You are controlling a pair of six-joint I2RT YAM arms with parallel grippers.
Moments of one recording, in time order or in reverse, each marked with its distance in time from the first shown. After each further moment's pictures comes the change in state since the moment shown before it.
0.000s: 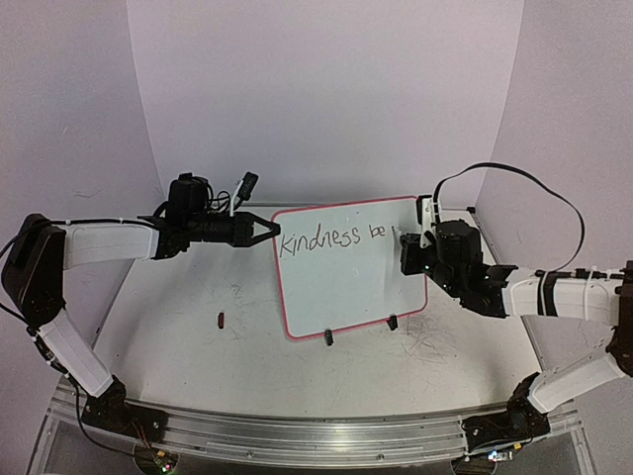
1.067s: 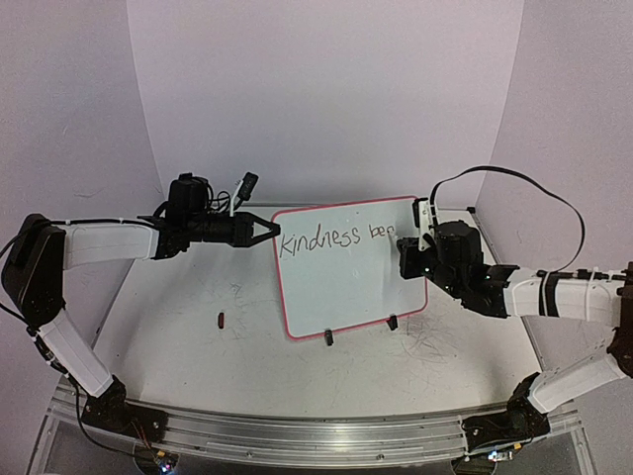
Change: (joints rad) left arm -0.001 0.000 0.000 -0.005 -0.001 0.000; right arm 0.000 -0.008 0.000 -0.038 -0.062 -0.003
